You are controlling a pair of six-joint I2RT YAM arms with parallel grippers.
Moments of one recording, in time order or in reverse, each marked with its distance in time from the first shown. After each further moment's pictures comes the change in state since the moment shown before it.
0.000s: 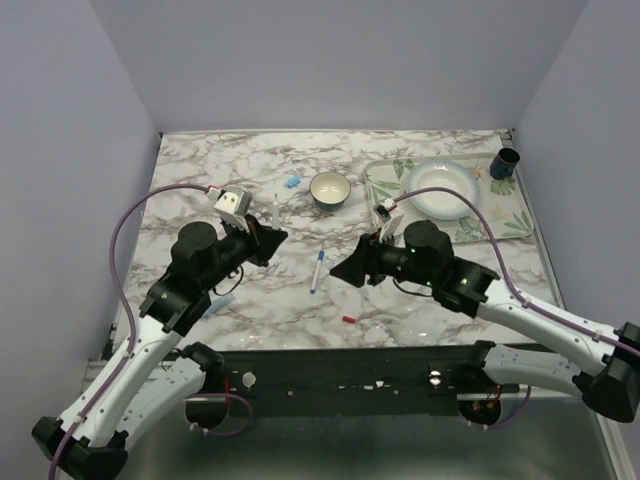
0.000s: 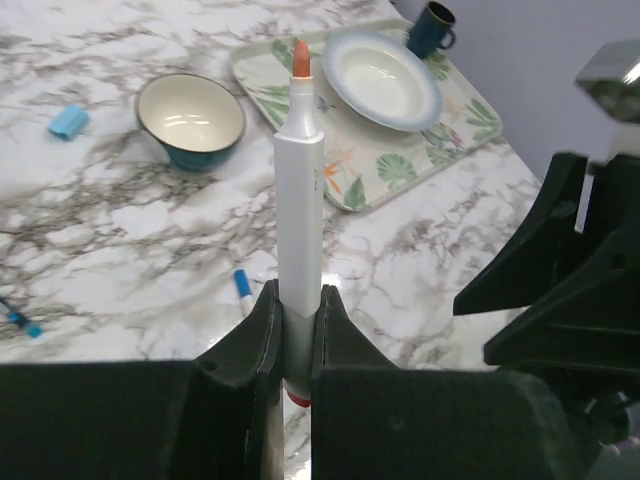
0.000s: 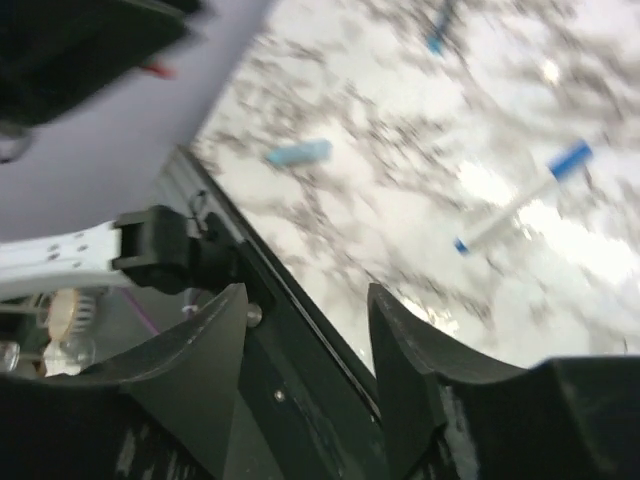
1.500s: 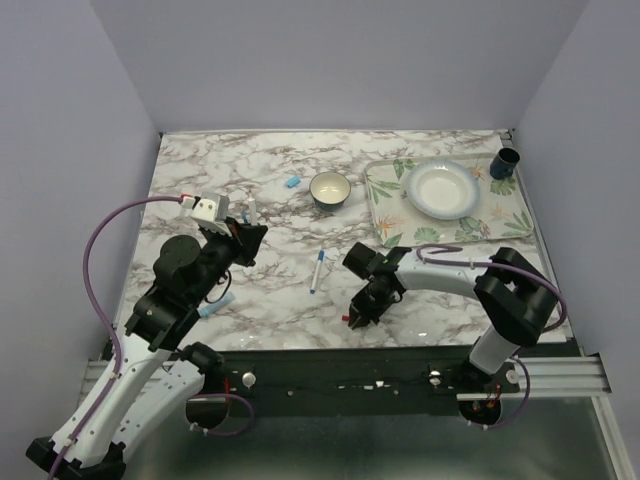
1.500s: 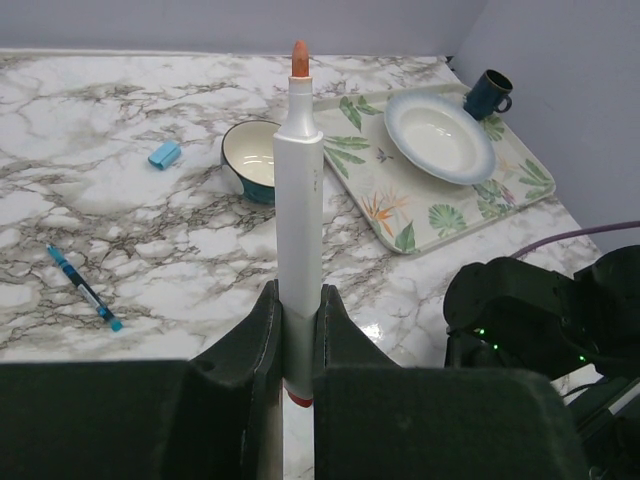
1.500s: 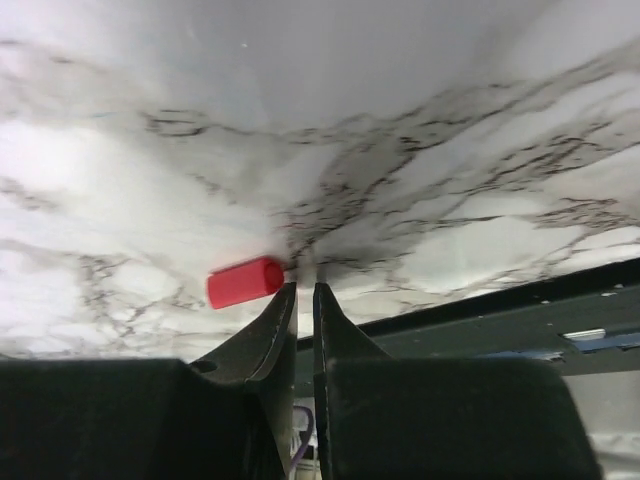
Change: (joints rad) left arm 0.000 -0.122 0.000 -0.050 -0.228 0.034; right arm 0.003 0.646 0.093 -0.676 0.018 1.077
